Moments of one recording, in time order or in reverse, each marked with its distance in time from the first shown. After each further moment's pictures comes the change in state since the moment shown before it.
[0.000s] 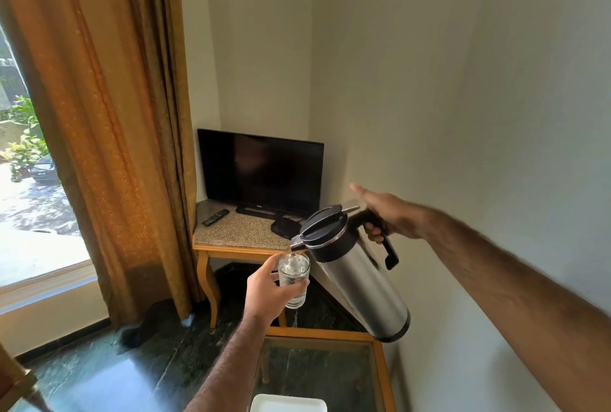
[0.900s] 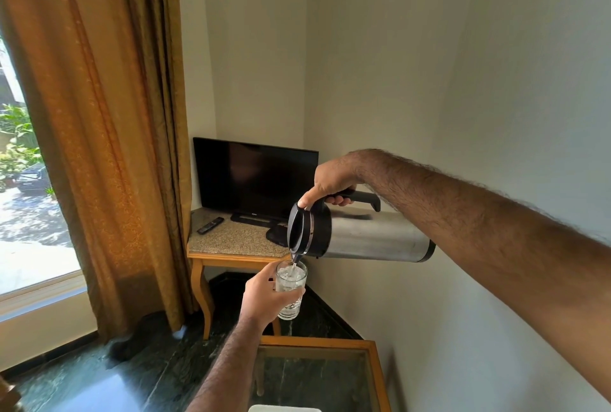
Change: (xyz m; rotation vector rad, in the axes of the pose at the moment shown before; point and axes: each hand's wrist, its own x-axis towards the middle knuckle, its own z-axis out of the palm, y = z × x) left_hand -0.003 -0.003 -0.008 0.061 -0.072 -0.030; right_hand 0.022 -0.129 0.014 -0.768 -0.157 -0.006
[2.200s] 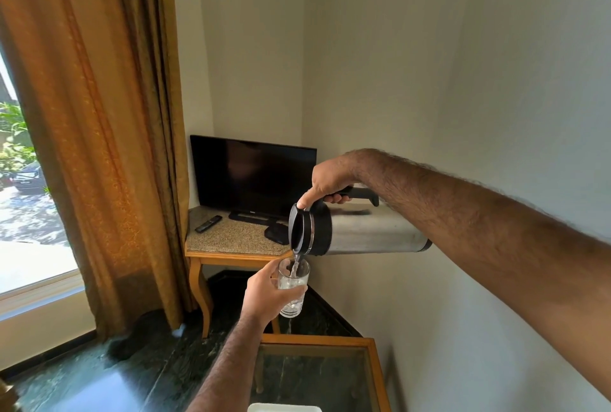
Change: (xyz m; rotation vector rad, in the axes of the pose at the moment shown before) left_hand 0.000 0.014 0.005 0.012 -0.032 -0.005; right_hand -0.003 -0.003 0.002 -0.085 -0.010 -0.046
